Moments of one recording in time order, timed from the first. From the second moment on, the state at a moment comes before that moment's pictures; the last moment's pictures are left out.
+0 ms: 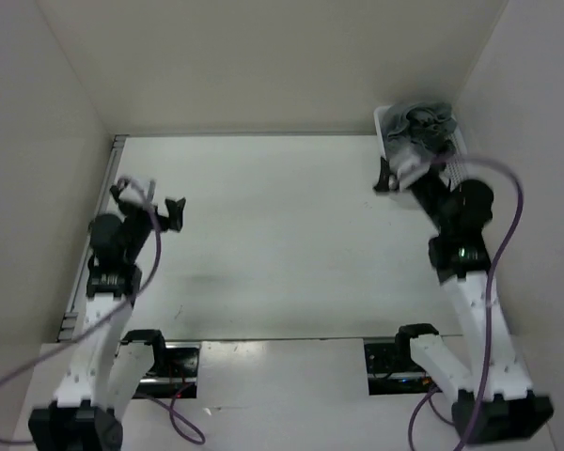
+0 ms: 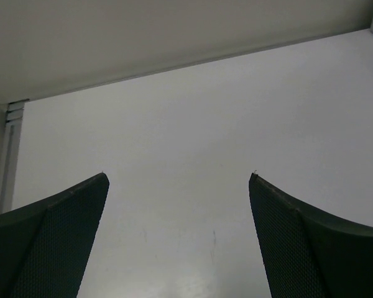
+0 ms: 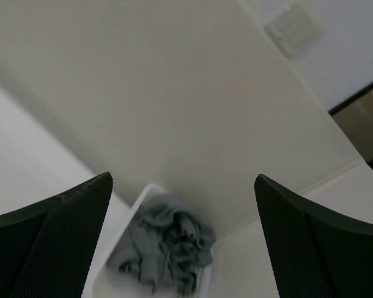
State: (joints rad) left arm 0.07 0.64 0.50 0.15 0.28 0.07; right arm 0.05 0.75 0.83 0.11 -0.44 -0.82
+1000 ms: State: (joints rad) left arm -0.23 2.11 1.88 -0.57 -0.05 0.07; right arm -0.21 2.39 2.32 -0.57 0.00 0.18
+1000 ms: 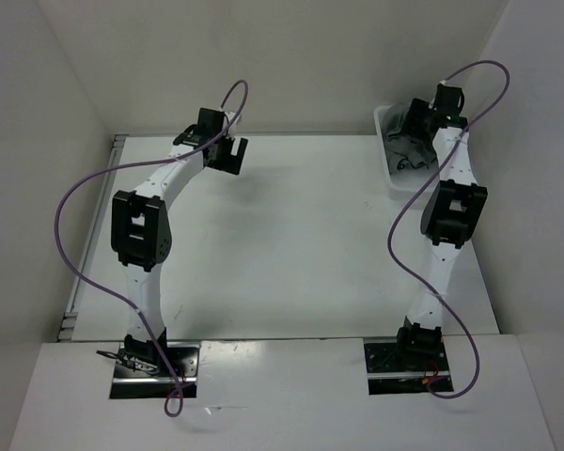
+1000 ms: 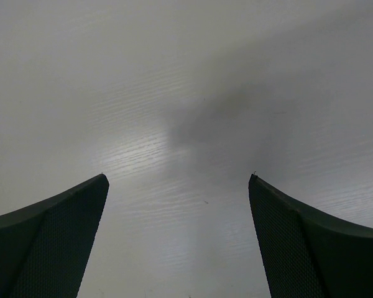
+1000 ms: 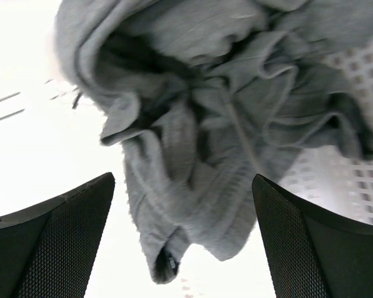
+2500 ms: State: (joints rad) left arm -0.25 2.14 2.13 -0.58 -0.09 0.07; right arm -0.15 2.33 2.91 -0.57 0.20 0.06
